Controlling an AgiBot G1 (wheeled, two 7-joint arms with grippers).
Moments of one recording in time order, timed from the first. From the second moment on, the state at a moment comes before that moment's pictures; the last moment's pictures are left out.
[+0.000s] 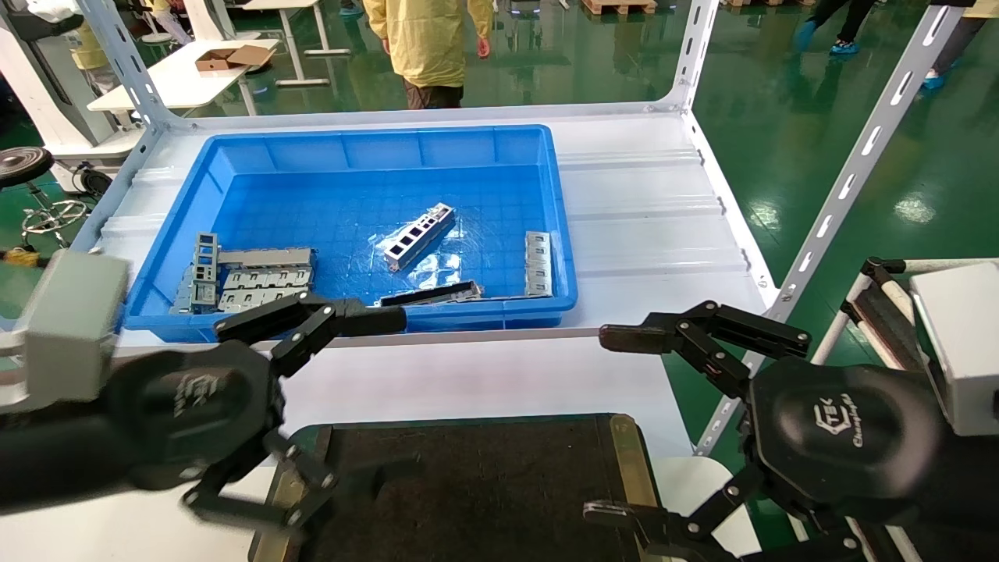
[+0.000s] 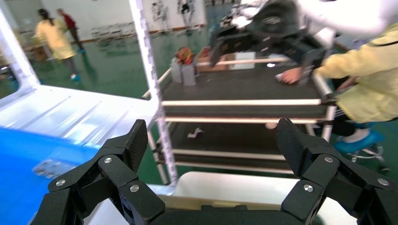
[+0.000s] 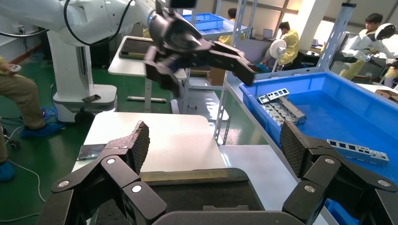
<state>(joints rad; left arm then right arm) -1.10 0.65 0.30 -1.28 0.80 1.39 -0.21 1.09 -0.58 -0.35 1.28 -0.68 -1.47 0.15</state>
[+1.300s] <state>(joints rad) -1.50 1.06 0.48 -0.72 1.30 0.92 -0.16 1.09 -0.58 -0.35 1.28 -0.68 -1.47 0.15</state>
